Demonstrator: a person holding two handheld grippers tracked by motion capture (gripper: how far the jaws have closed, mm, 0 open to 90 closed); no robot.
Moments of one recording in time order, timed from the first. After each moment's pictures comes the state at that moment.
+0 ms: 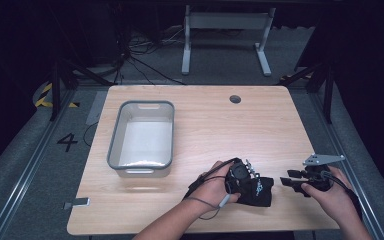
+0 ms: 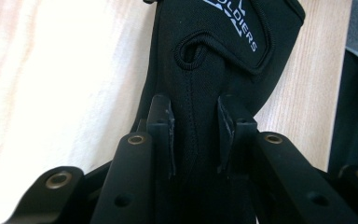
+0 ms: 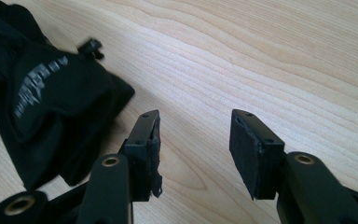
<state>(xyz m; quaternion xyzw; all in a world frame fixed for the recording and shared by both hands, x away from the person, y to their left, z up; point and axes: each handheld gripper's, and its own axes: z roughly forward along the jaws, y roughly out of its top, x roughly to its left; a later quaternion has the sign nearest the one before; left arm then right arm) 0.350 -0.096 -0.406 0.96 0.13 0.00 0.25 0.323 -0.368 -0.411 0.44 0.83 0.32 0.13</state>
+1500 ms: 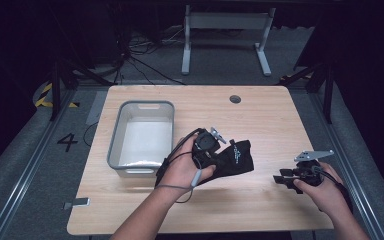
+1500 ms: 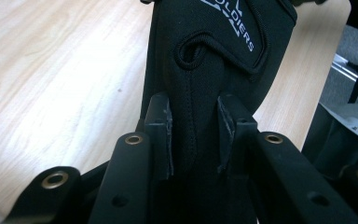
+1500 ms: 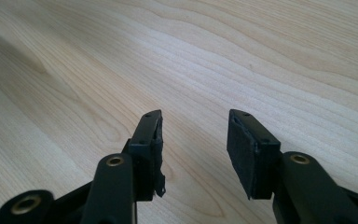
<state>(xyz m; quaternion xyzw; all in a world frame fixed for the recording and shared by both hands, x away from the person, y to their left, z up) 0.368 -0.009 -0.323 0.91 0.25 0.01 0.32 0.339 -0.354 -0.418 0.44 0.83 0.32 0.09</state>
